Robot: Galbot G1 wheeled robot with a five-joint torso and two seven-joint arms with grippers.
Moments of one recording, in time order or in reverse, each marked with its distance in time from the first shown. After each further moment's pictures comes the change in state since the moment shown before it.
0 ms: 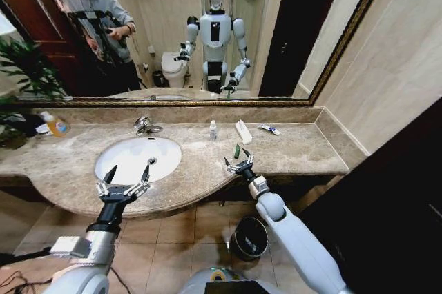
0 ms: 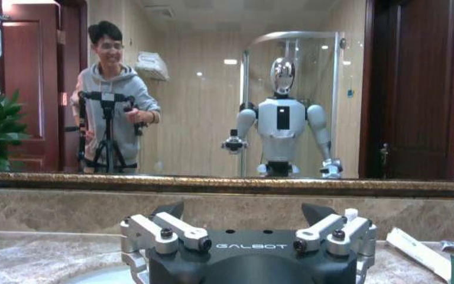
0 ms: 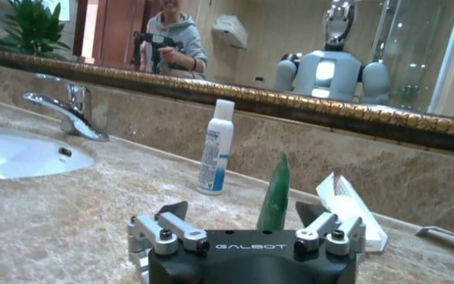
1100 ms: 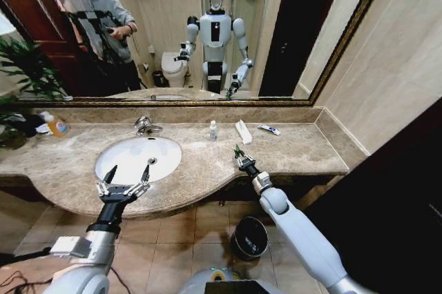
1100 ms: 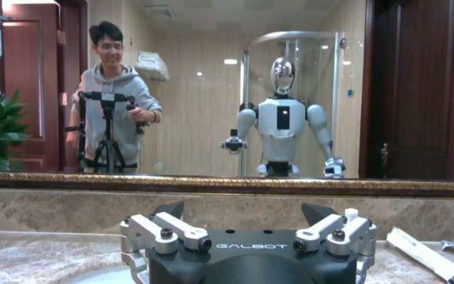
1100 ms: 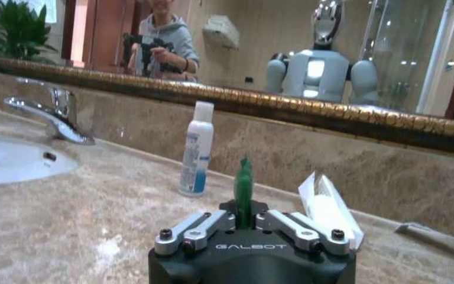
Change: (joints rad) left arm 0.000 0.000 0.000 0.000 0.000 0.000 0.000; right arm 0.004 -0.042 0.017 0.018 0.062 -0.003 0.004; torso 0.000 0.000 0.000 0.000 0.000
